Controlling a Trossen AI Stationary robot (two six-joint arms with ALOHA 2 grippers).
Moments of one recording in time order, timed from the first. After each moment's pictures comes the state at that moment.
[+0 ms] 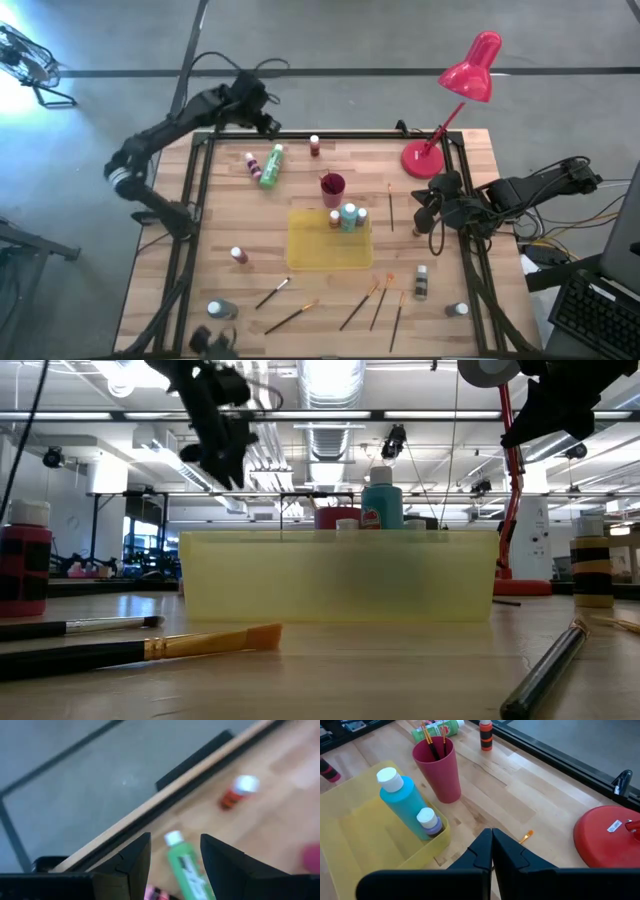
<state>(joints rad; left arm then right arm) 0.77 1.47 1.43 -0.85 -0.16 -0.11 0.33 0.79 0.78 -0.90 0.72 0.86</state>
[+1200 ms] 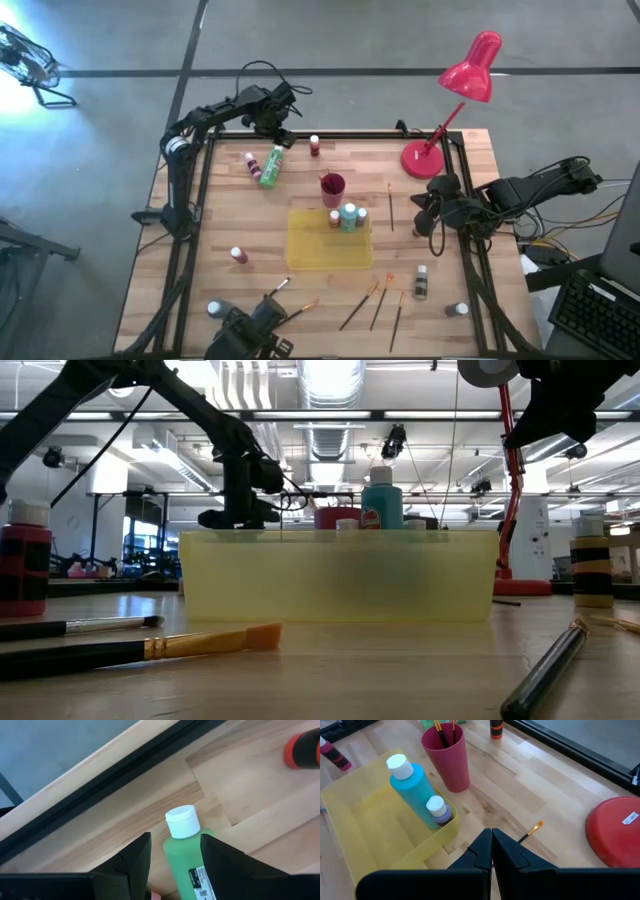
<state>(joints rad) 0.83 1.98 1.65 -1.04 -0.06 -0.20 0.33 0.79 0.78 -0.90 0.65 0.86</state>
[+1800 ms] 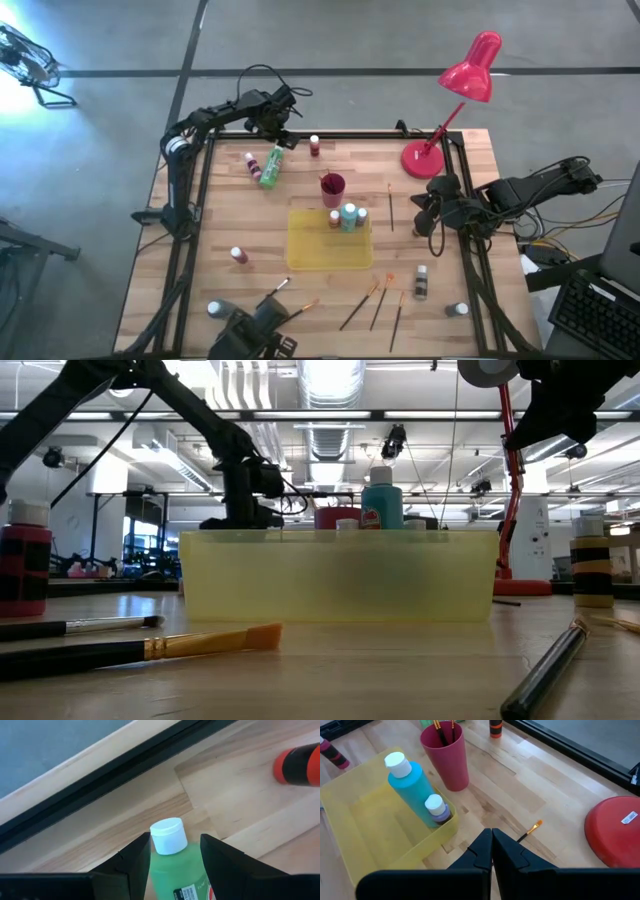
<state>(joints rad) 0.82 1.98 1.60 -0.94 -0.01 -0.25 0.33 0.79 0.78 -0.90 0.65 0.86</state>
